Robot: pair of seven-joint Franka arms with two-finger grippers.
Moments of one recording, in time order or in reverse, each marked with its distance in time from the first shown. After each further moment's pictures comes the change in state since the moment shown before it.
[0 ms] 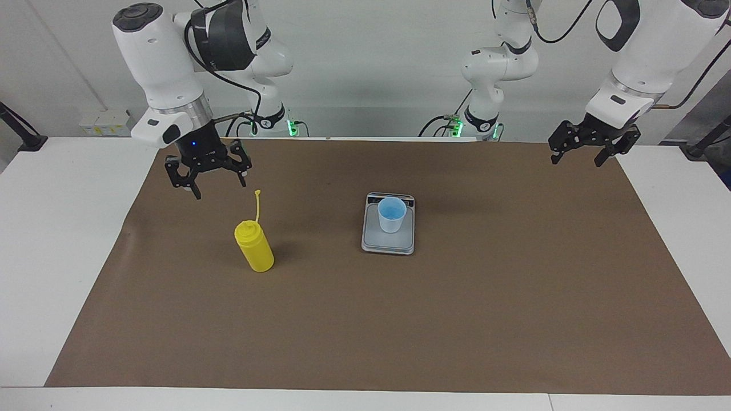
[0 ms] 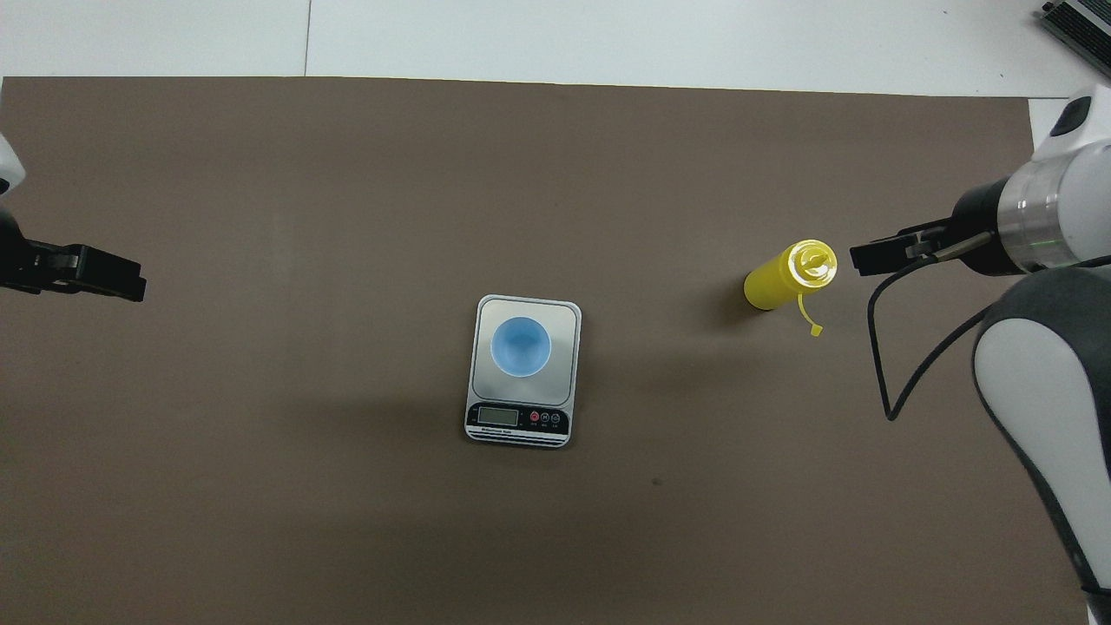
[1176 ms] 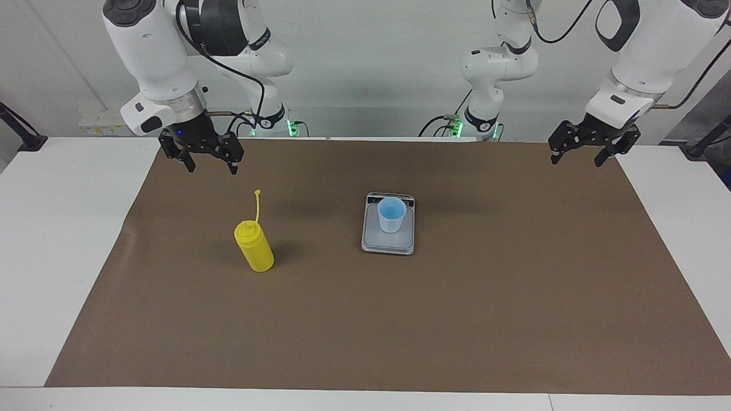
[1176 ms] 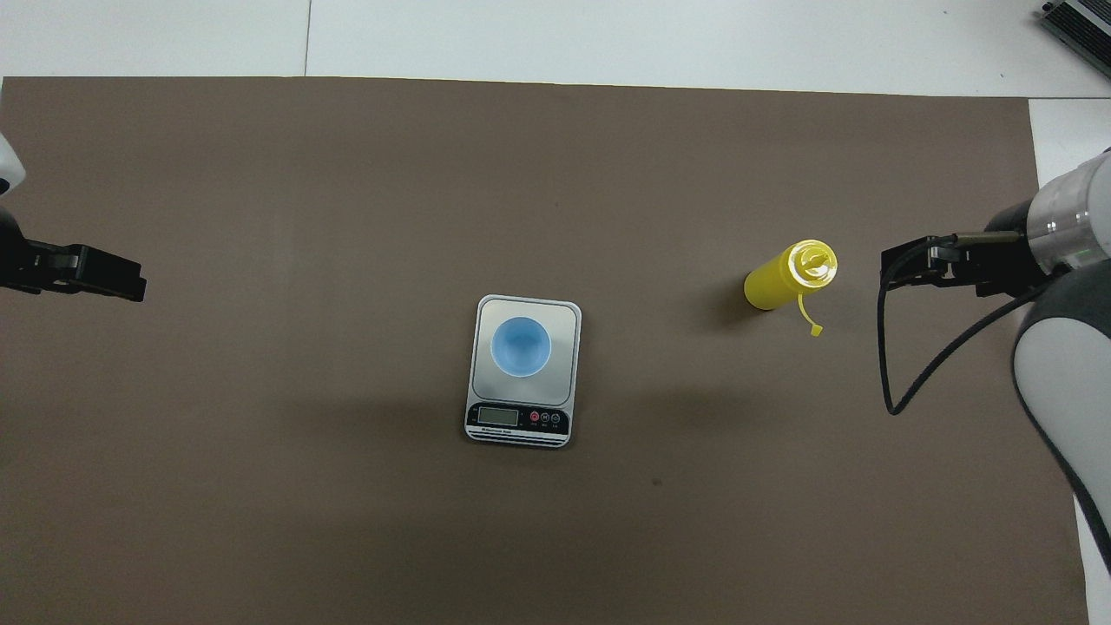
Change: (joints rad) left arm 0.000 0.000 0.000 0.000 0.000 0.000 0.000; right arm -0.006 -0.001 -0.002 0.062 -0.043 -0.179 0.264
